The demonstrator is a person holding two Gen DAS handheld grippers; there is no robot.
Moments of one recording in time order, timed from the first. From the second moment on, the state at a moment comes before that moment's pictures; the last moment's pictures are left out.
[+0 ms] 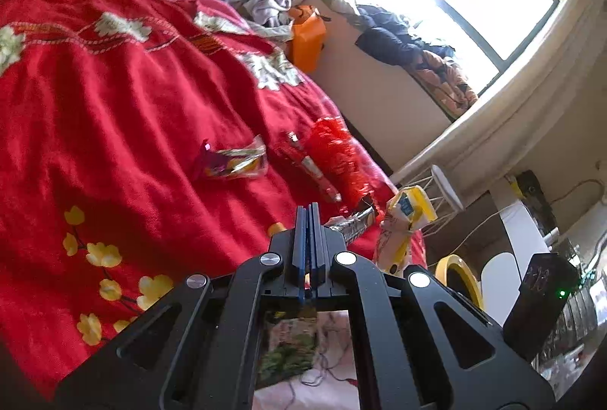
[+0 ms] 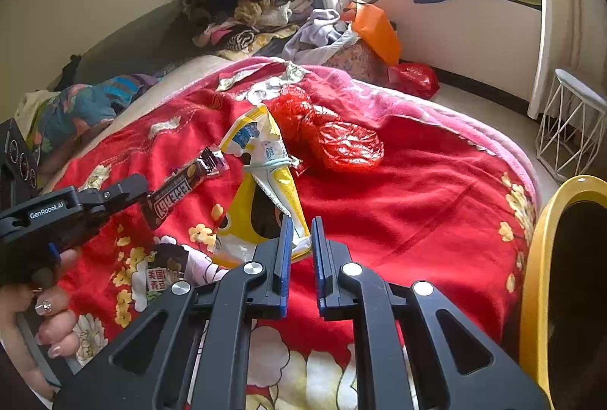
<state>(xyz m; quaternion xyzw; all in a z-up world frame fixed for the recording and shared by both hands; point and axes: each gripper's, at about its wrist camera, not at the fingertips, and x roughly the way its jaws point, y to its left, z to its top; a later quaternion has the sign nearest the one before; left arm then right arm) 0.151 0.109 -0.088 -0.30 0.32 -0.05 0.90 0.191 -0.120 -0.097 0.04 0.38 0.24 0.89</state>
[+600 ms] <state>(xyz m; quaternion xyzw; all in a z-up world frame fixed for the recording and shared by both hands) 0.138 0.067 -0.045 -0.24 0.29 -0.07 0.92 0.174 -0.168 -0.063 0.06 0.34 0.21 0.91</state>
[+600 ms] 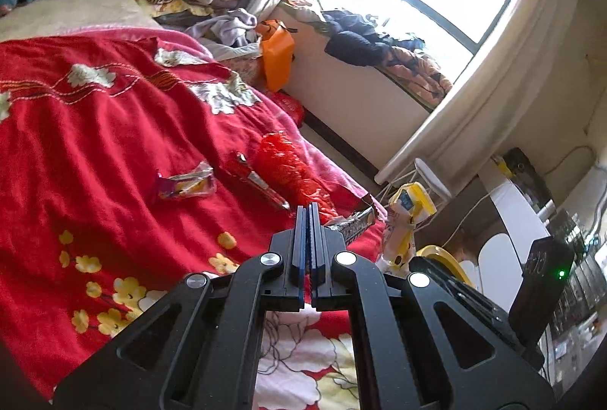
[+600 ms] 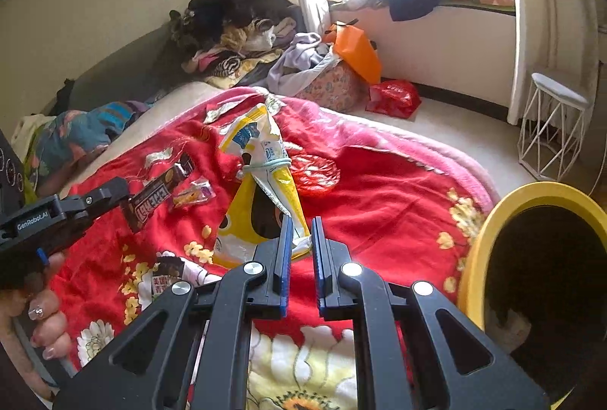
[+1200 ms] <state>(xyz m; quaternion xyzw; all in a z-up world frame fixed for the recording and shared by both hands) 0.134 0.016 -0.027 -0.20 0.29 -0.11 0.93 0.153 -0.239 -0.049 0.10 0.33 0.16 0.92</state>
